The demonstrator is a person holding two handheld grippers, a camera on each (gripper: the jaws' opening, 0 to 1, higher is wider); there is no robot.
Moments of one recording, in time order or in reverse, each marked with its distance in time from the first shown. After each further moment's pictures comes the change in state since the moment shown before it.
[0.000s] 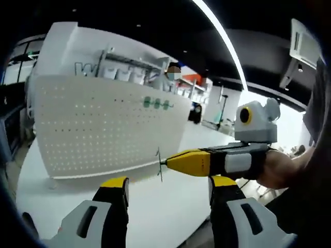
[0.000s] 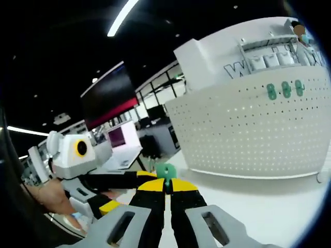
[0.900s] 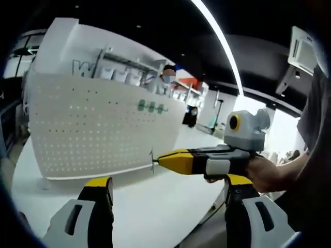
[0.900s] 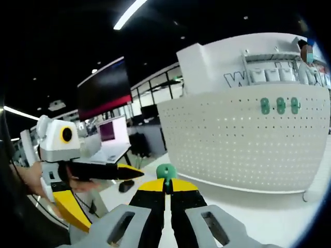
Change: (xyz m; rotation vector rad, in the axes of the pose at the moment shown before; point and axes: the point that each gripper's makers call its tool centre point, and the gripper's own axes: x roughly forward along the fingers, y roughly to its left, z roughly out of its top) left arm 0.003 -0.013 0.012 -0.022 -0.026 -0.045; right arm -0.003 -0.034 0.008 -0.122 -0.007 -0.069
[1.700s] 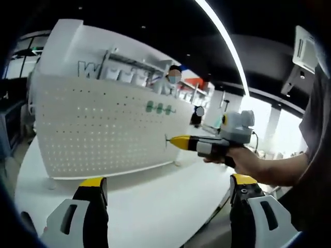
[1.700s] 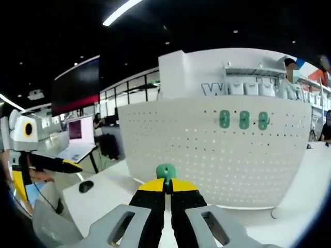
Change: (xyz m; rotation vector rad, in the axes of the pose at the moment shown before) left arm -0.002 0.016 0.003 0.001 0.003 0.055; right arm -0.006 -0.116 0.020 -0.098 -0.038 -0.266
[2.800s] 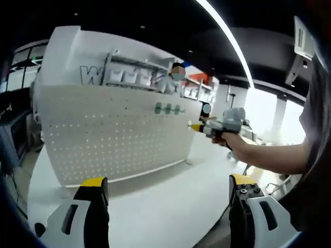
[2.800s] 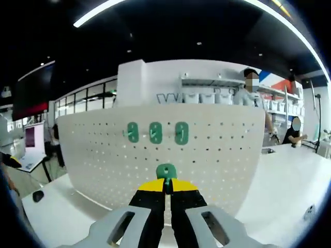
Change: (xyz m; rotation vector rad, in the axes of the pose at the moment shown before) left arm 0.000 0.022 0.014 0.071 0.025 0.067; right arm -0.008 -0.171 0.021 0.013 -0.101 -0.388
